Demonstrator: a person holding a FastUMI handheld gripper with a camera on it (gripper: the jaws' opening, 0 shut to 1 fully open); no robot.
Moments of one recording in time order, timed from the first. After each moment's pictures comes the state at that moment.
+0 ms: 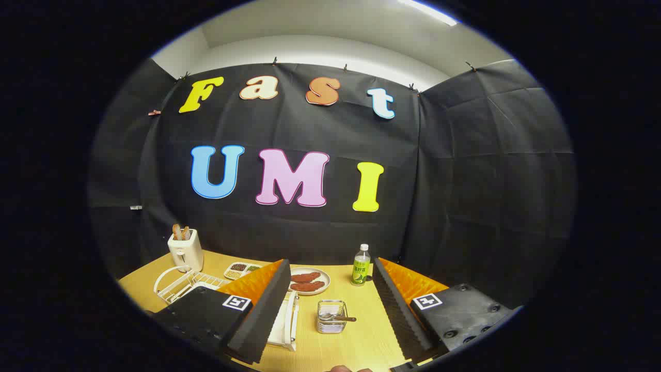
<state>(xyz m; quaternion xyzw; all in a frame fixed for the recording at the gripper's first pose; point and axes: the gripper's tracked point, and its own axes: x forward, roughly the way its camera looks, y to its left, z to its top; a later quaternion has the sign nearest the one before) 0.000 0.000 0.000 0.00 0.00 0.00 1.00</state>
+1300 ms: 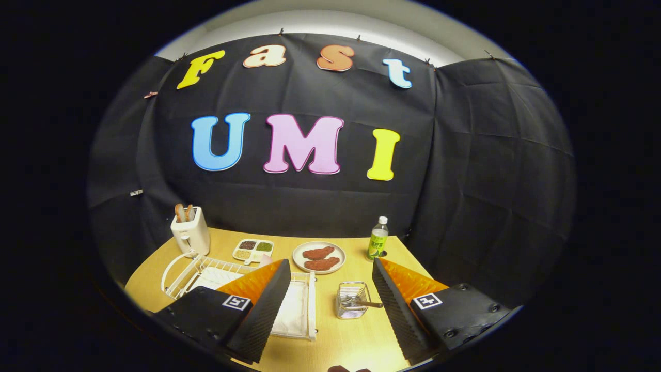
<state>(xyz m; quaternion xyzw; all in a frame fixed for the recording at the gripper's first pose) 0.041 0.066 -0.031 -0.01 0.12 0.03 0.99</state>
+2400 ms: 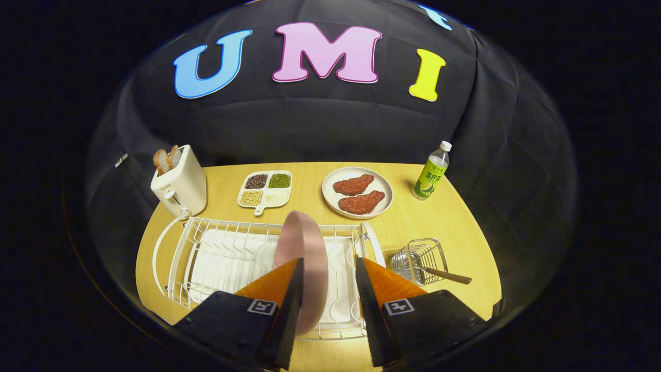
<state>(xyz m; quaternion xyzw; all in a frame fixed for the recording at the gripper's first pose) 0.126 0.171 -0.177 0.00 0.37 0.02 0.93</state>
